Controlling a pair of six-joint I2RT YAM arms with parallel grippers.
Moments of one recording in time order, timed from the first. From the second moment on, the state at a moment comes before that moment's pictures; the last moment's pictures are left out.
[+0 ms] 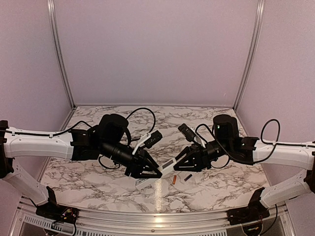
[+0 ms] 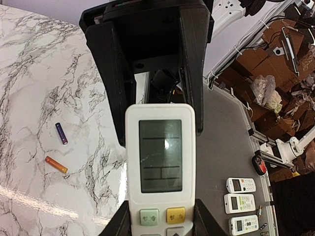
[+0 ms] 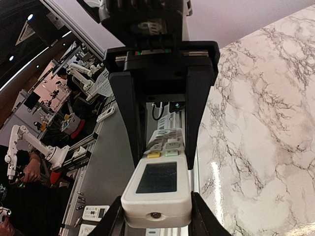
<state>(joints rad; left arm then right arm) -1.07 1.45 0.99 -0.04 0.69 -0.23 0.81 1.21 0.70 0.14 -1.03 0.35</state>
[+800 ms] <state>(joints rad) -1.04 1.46 1.03 -0.12 0.55 -0.19 0.82 1.21 0.72 0.12 -0.96 0.37</state>
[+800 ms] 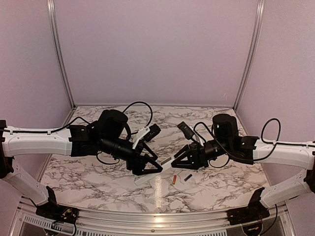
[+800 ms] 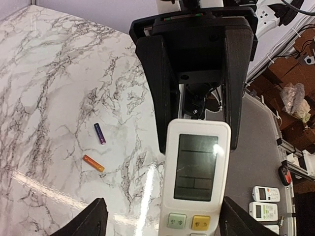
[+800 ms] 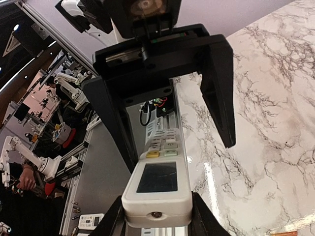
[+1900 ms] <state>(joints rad) -1.22 1.47 1.02 -0.37 -0.23 0.12 0.70 1.26 0.74 0.05 -0.80 0.75</state>
